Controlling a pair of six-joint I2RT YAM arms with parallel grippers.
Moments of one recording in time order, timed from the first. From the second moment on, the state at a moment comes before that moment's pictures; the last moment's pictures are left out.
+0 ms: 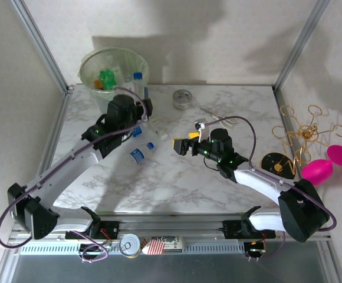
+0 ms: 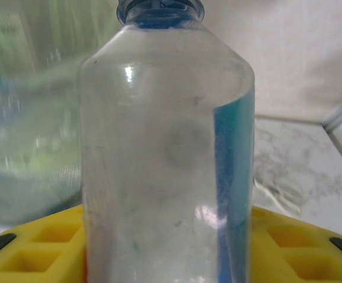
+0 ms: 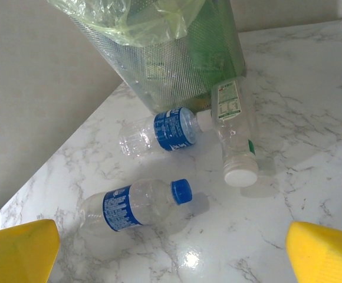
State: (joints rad) left arm -0.56 1.34 1.30 -0.30 -0.33 -0.42; right arm 0.62 1.28 0.63 0.35 -0.30 0.40
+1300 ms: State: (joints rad) left arm -0.22 2.04 2.15 -0.58 -0.14 -0.40; right arm 0.61 1.26 0.61 0.36 -0.32 0.40
